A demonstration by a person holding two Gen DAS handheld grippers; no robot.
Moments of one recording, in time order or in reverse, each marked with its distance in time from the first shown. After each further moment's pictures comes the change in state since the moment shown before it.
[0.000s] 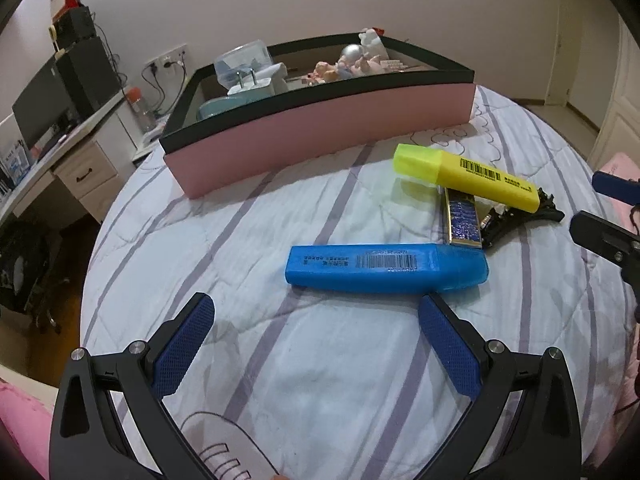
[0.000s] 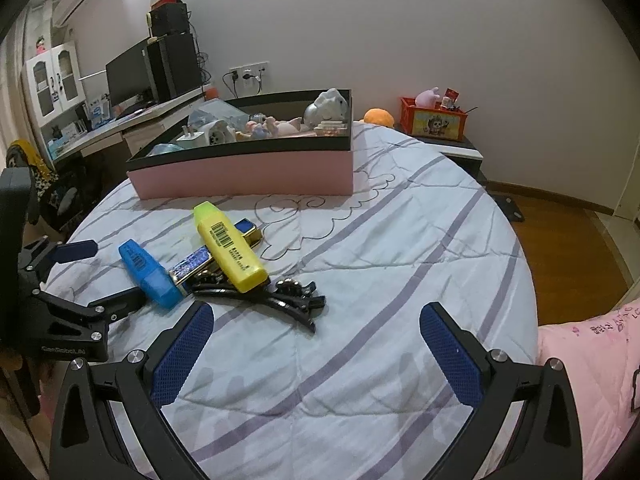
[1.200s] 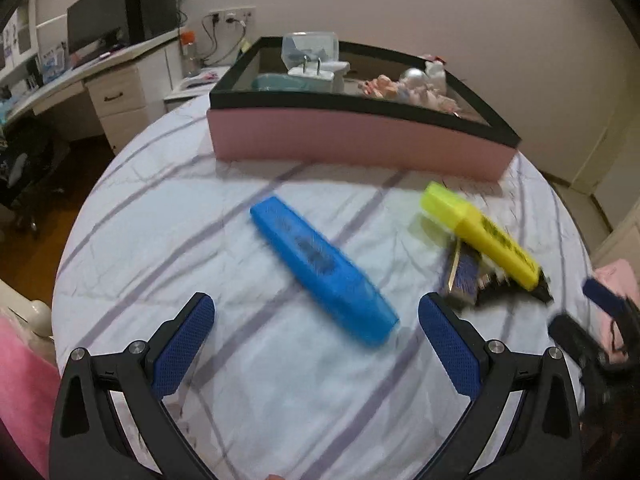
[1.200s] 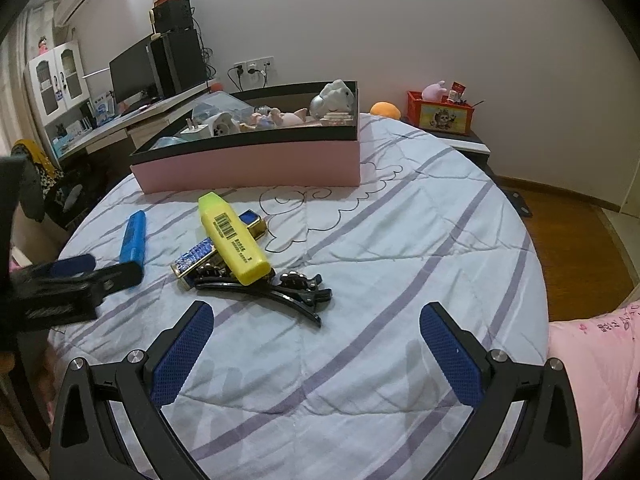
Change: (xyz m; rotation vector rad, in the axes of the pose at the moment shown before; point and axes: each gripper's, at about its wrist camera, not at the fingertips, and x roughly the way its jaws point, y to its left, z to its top) left arm 0.007 0.012 0.004 -0.341 0.005 0.013; right arm 0.006 -0.002 -0.002 0.001 0.022 0.031
